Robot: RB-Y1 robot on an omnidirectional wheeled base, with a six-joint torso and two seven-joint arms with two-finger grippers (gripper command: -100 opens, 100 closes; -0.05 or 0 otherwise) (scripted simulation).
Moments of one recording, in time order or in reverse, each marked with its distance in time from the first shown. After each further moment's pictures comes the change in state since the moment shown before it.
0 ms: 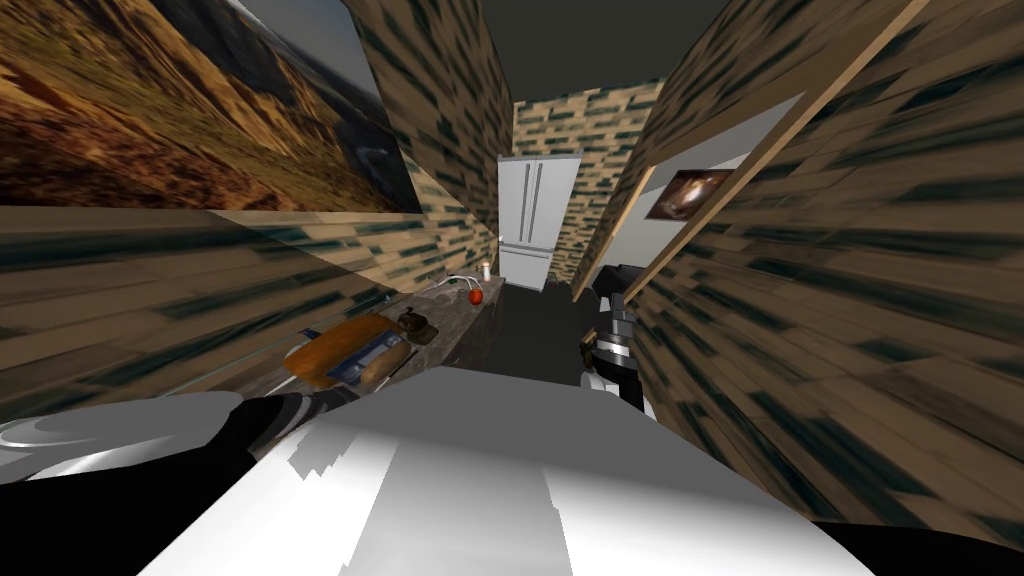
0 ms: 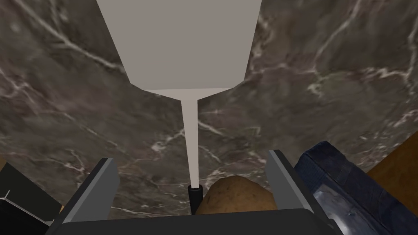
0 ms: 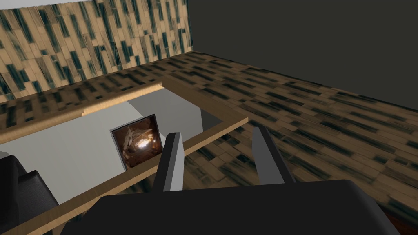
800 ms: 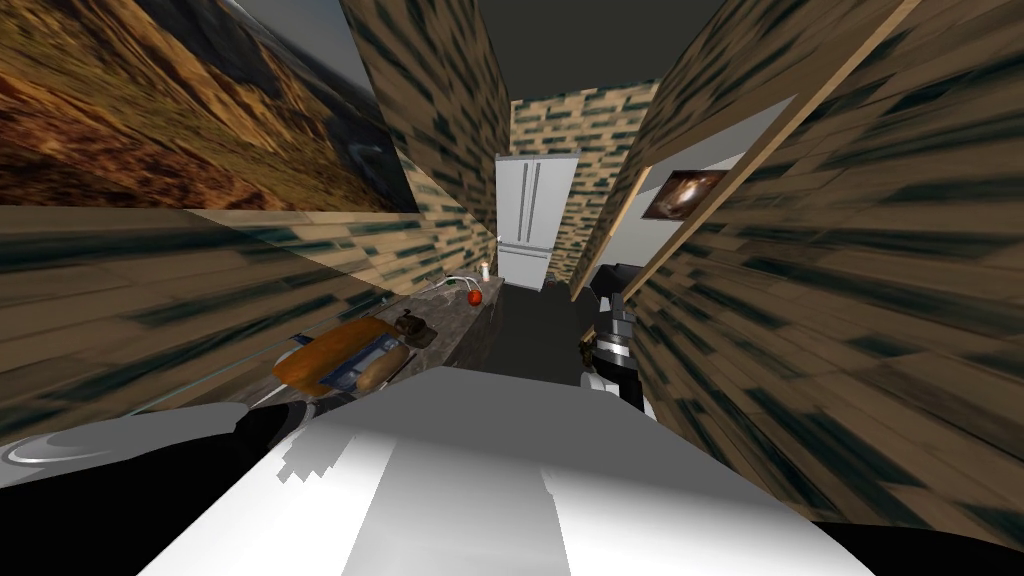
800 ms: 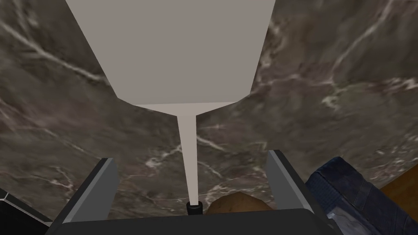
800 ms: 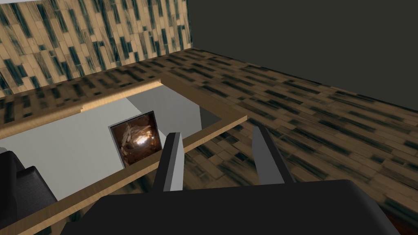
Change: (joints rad) left arm -0.146 -0.028 -0.176 0.003 -0.002 0.050 -0.032; right arm 0.000 0.000 0.000 0.000 0.000 0.000 0.000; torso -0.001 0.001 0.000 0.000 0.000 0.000
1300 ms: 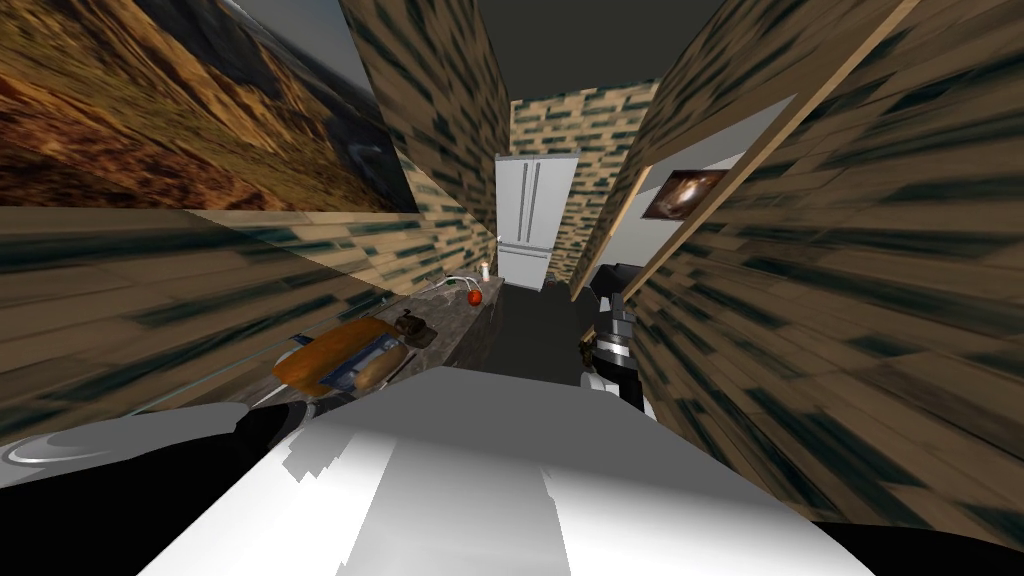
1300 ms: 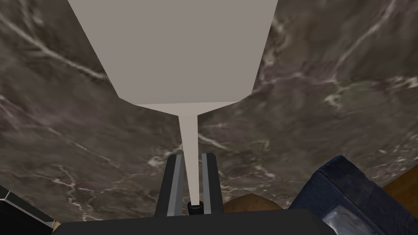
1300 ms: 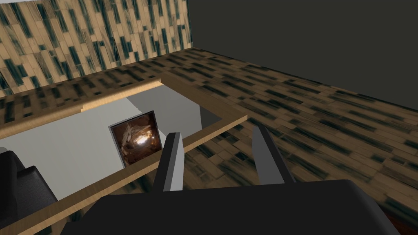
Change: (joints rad) left arm 0.000 0.000 0.000 -0.001 0.000 -0.001 0.000; right arm 0.000 0.000 0.000 0.000 0.000 0.000 0.000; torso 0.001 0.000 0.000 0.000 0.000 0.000
